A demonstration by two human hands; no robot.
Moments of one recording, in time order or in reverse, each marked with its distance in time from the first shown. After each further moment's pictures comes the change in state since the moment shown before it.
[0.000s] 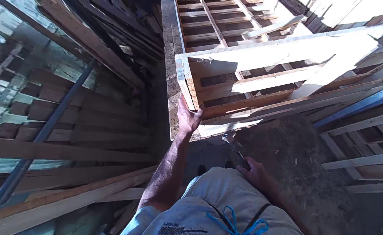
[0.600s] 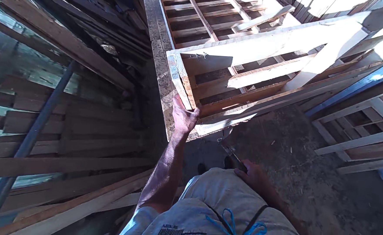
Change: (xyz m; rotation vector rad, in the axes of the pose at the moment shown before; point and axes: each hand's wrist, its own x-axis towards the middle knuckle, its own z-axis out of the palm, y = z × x) left_hand 0.003 -0.002 -0.005 0.005 -0.050 0.032; right_hand -0.022 -0.014 0.023 -0.071 -0.055 0.127
